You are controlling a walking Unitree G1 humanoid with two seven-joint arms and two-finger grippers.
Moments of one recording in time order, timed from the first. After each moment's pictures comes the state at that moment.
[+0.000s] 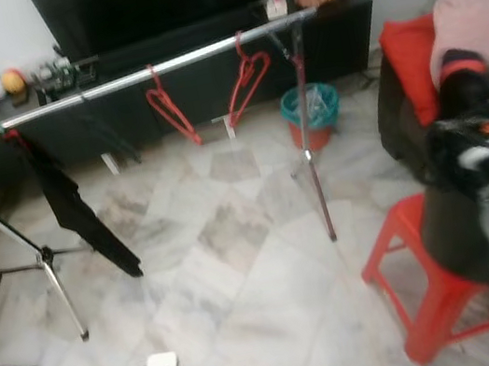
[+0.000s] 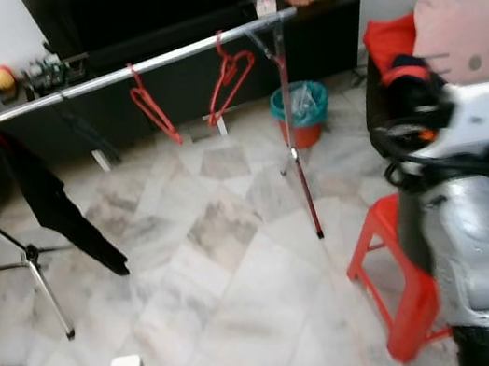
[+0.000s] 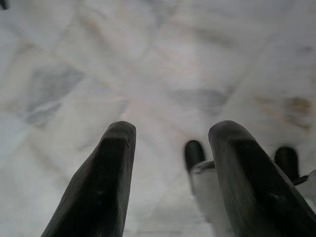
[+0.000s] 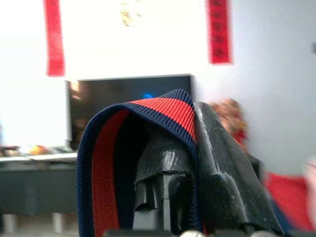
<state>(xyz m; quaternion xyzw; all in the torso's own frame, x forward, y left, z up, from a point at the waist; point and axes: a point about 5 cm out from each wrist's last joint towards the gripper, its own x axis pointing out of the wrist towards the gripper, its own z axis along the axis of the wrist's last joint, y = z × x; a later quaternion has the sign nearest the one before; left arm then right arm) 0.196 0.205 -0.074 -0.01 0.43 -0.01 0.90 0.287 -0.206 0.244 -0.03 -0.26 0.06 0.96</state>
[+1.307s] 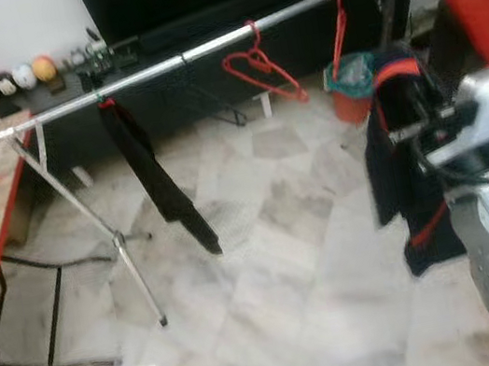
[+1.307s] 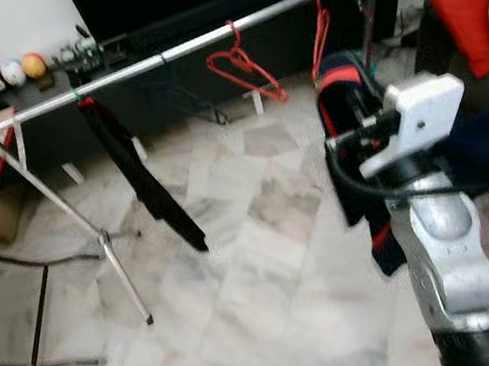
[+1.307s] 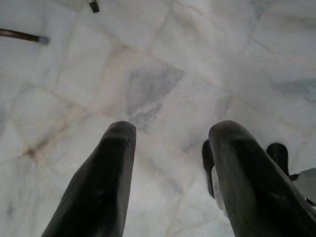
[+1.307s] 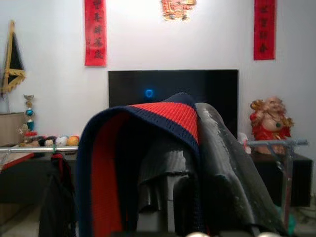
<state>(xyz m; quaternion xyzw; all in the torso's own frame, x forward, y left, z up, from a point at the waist) 0.189 0.216 -0.075 -0.01 0.43 0.00 0.90 0.288 -0.191 0.232 -0.04 -0.24 0.10 0.97</state>
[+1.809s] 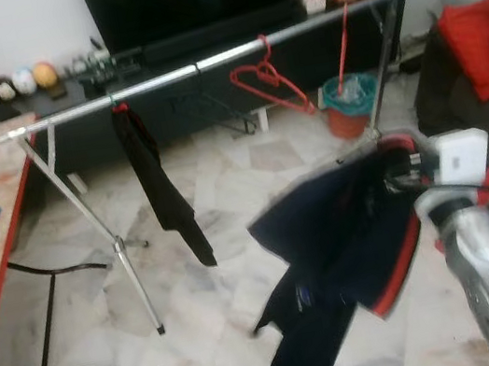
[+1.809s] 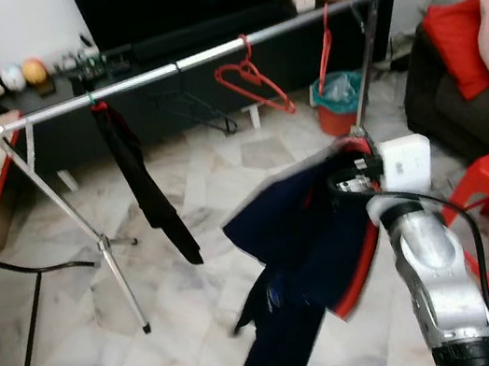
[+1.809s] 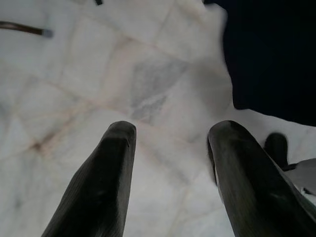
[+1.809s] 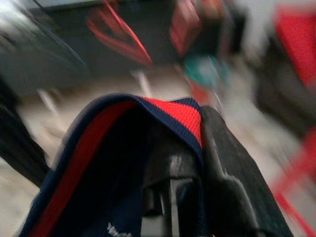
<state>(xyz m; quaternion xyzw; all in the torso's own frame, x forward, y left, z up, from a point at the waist) 0.185 0.212 -0.077 -0.01 0.44 -0.01 0.90 0.286 -0.258 0.086 -0.05 0.09 -0.09 0.99</state>
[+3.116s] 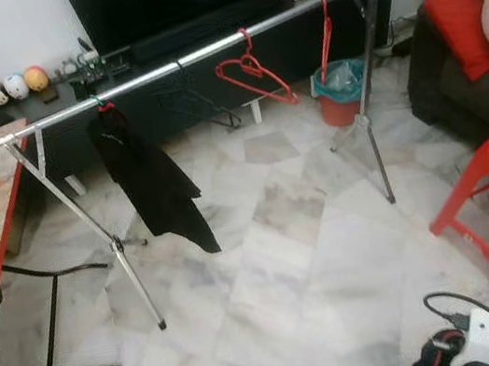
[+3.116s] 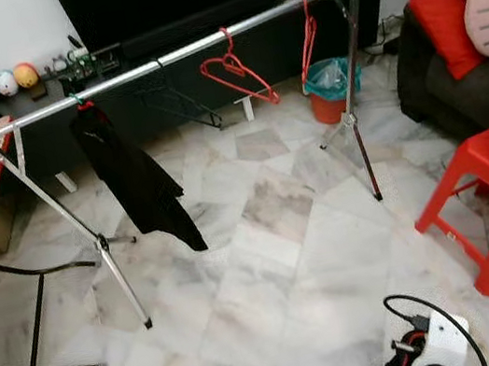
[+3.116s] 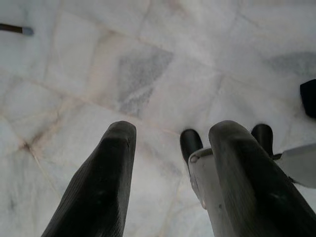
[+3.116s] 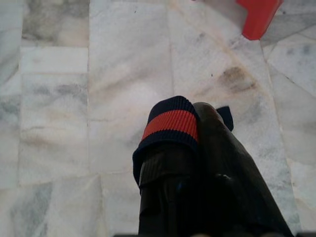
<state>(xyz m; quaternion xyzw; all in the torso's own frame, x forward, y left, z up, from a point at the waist) 0.180 0.203 -0.082 -0.02 0.45 -0.03 0.89 0.174 -0.259 -0.066 0.09 0.34 -0.23 0.91</state>
